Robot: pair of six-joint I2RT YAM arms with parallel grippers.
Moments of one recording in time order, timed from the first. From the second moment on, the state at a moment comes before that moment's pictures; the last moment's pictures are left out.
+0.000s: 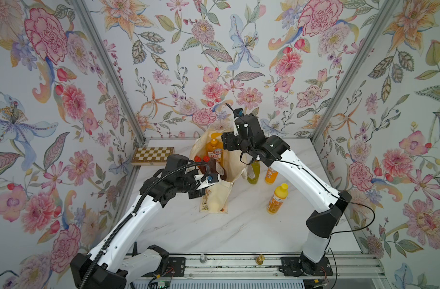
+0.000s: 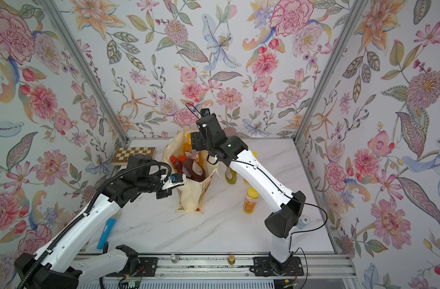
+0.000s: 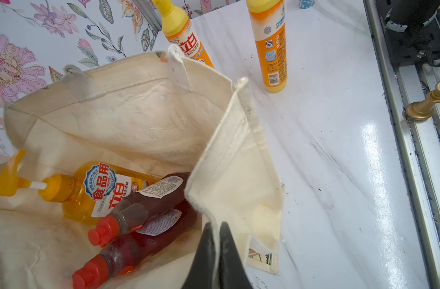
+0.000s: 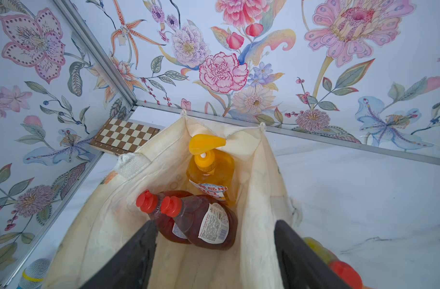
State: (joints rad) left arm -0.46 1.14 1.12 -0.73 0.50 0.93; right arm 0.78 1.81 2.07 -0.77 0.28 0.32
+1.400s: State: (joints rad) left arm -0.47 0.89 1.15 -0.36 0.17 0.36; right arm 0.54 1.61 1.71 -0.89 0.09 0.30
